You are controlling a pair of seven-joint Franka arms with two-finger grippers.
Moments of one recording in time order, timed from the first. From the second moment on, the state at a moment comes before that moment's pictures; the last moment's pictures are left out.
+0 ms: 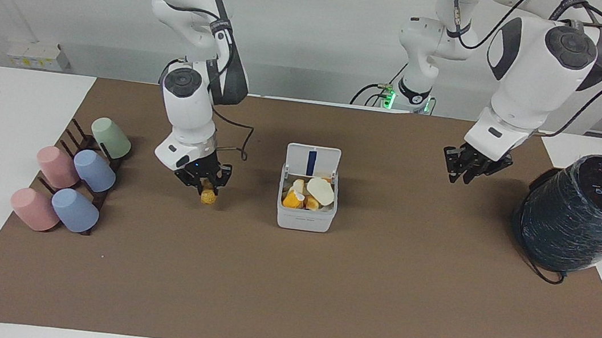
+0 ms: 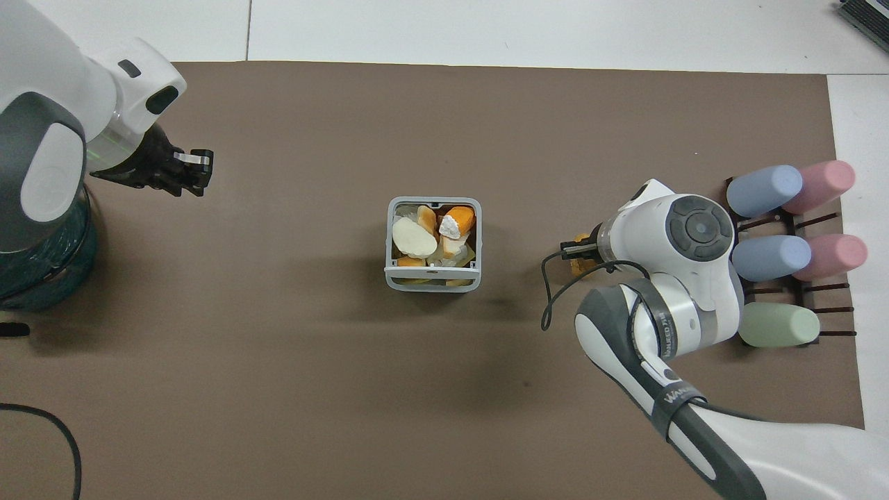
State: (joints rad) left arm -0.27 0.18 0.06 -1.44 0.00 1.61 -0.15; right arm 0.16 0.19 0.10 -1.94 -0.03 2.25 0.25
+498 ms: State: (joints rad) left arm -0.27 0.18 0.06 -1.45 0.00 1.61 -0.15; right arm 0.28 0.24 0.11 -1.74 0.10 2.25 0.60
